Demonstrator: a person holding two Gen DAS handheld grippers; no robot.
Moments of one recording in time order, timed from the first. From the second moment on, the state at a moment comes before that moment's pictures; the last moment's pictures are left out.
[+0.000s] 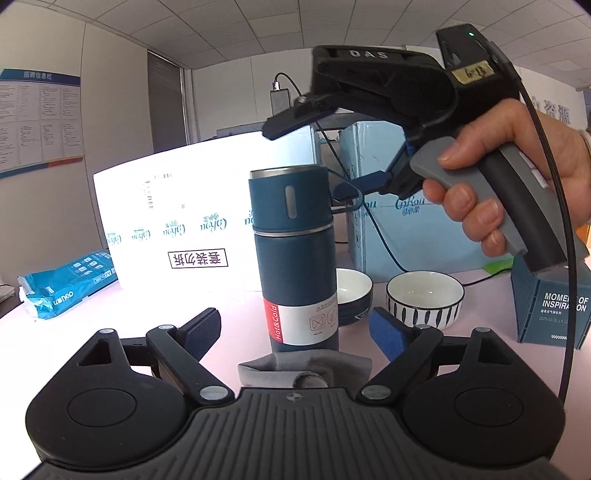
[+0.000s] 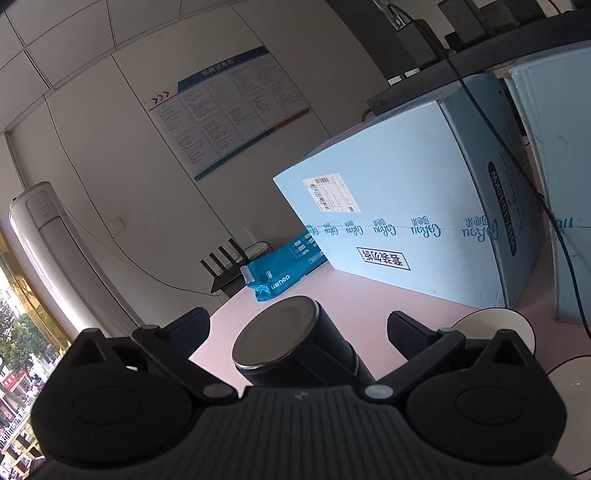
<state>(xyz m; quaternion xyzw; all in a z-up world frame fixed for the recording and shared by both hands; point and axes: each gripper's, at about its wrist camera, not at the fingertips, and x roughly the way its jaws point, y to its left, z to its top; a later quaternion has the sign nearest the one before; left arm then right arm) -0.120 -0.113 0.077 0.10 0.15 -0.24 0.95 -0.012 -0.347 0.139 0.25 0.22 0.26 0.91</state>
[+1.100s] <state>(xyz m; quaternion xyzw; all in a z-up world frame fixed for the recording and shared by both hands) -0.152 -0.028 0.087 0.09 0.18 -0.11 0.97 -0.047 -0.264 -0.006 0.21 0.36 0.15 0.90</state>
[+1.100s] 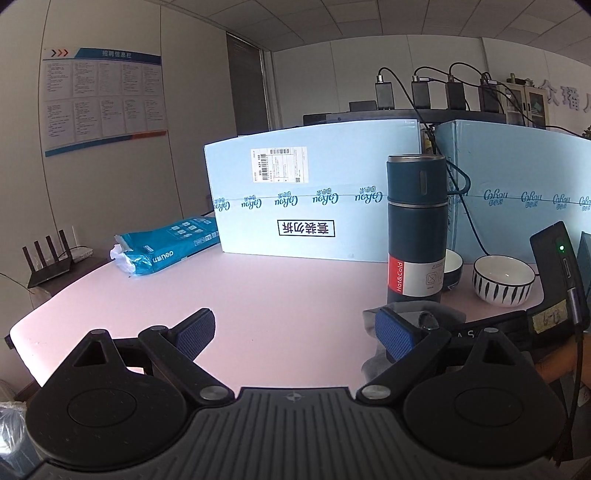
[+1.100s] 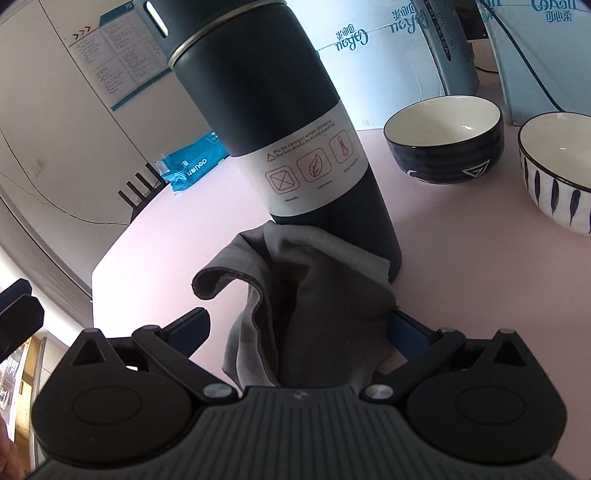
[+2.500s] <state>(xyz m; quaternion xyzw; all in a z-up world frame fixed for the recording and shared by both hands) -0.070 -0.239 0.115 0.02 0.20 0.07 0.98 -0.105 -0.360 -0.042 0.23 0.29 0.12 0.92</state>
